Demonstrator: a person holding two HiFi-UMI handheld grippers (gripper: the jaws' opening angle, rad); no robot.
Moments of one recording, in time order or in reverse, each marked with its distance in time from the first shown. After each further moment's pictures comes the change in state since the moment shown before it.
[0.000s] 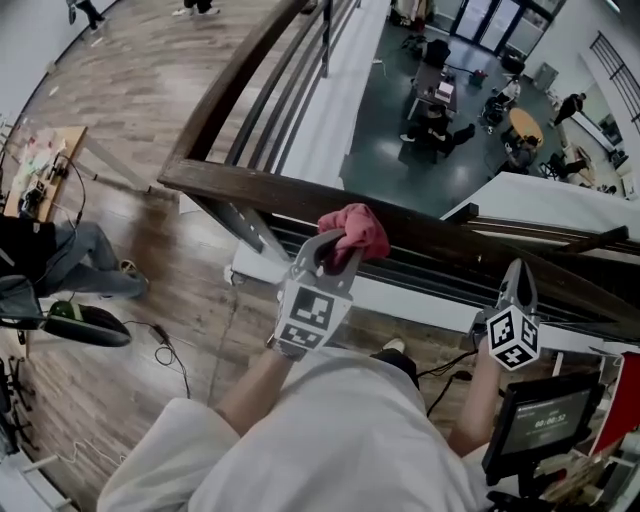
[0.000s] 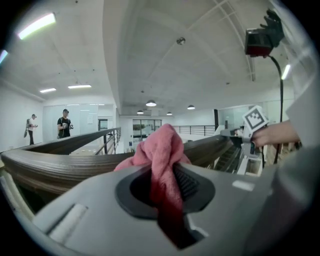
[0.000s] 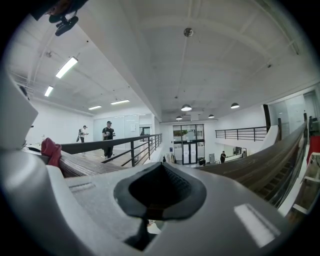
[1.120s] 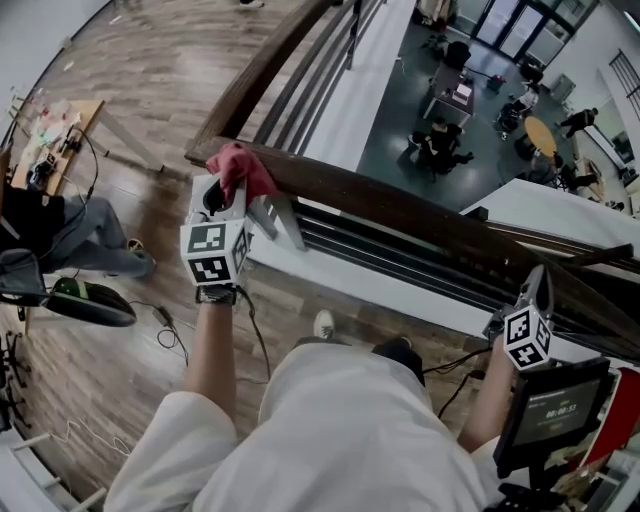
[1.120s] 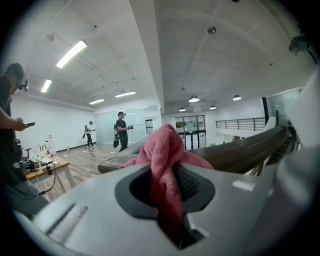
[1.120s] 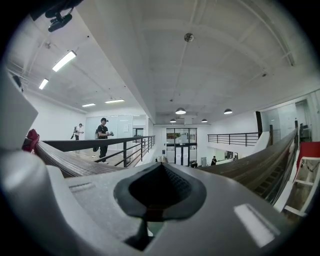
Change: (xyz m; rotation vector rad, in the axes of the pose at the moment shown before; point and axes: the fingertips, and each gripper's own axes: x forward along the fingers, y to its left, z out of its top) left arm -0.130 0.247 -0.030 -0.122 0.046 0.546; right arm -0.002 -0.016 0.015 -0.027 -0.029 -0.091
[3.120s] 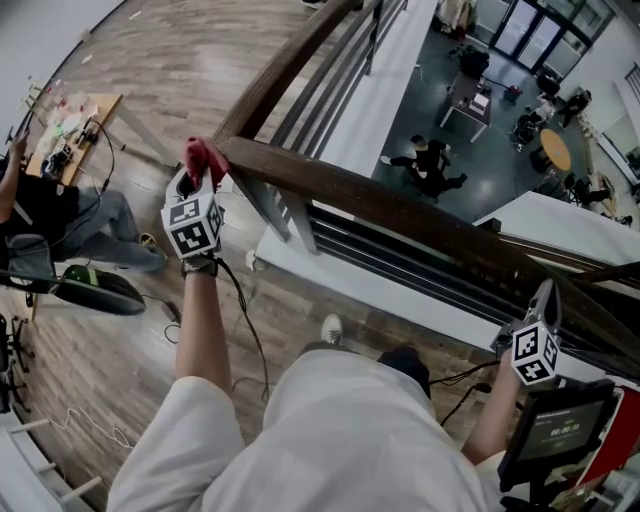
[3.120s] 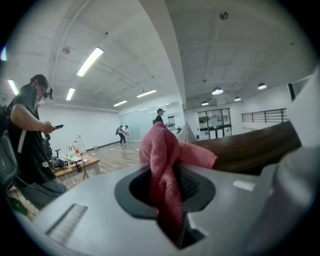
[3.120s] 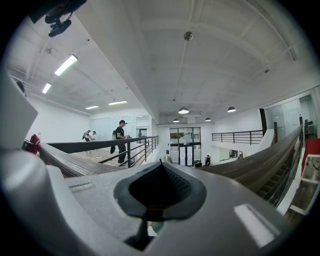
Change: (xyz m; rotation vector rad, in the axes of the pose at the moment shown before) left arm 0.010 0.132 -0.034 -0.044 0.035 0.285; right arm 0.001 0.005 -0.004 0.010 -0.002 0.047
